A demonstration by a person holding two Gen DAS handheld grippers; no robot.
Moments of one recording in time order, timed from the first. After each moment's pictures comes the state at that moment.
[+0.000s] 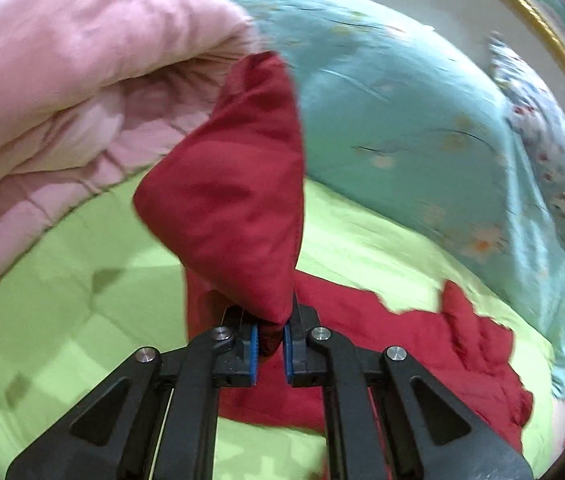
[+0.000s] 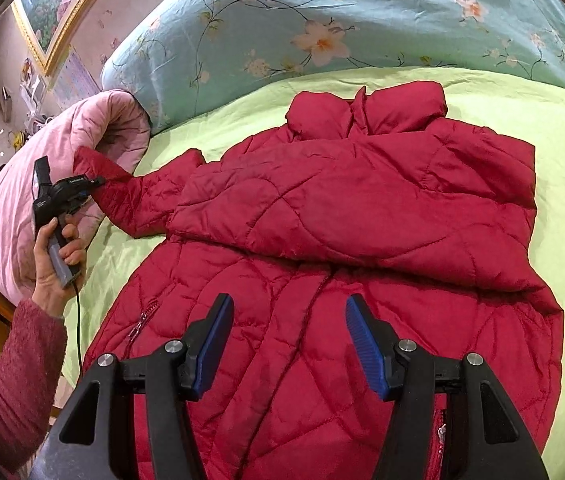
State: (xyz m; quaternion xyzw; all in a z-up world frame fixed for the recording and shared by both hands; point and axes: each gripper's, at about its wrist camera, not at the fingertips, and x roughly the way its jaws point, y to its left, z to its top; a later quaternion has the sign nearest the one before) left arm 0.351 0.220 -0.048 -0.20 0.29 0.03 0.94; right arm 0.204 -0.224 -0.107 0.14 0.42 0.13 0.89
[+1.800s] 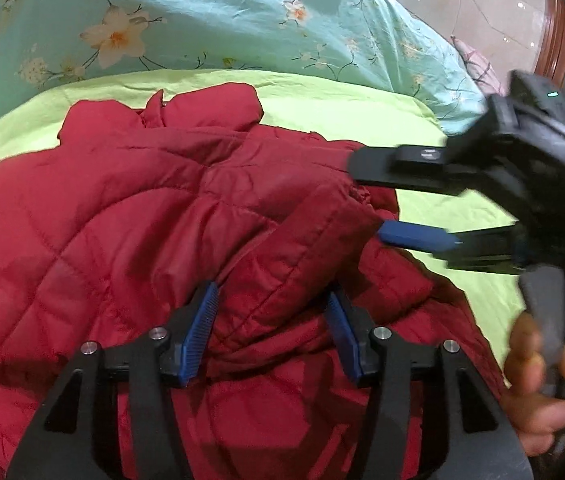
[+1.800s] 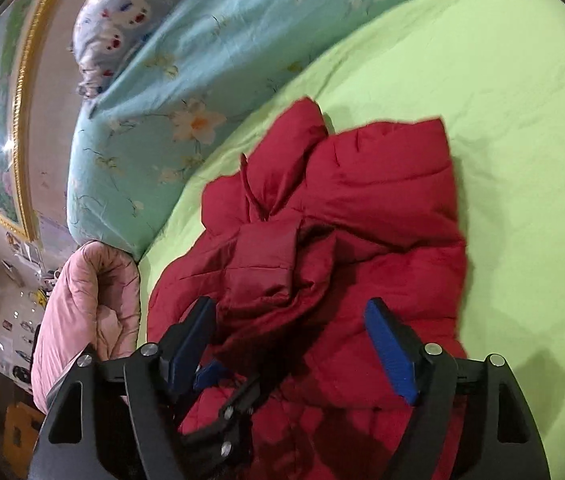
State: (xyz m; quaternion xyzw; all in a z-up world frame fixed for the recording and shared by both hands) left arm 0.274 -0.187 -0.104 0.04 0.40 -0.30 0.86; right arm 0.280 -0.373 -0.141 0.40 0.40 0.09 0.82
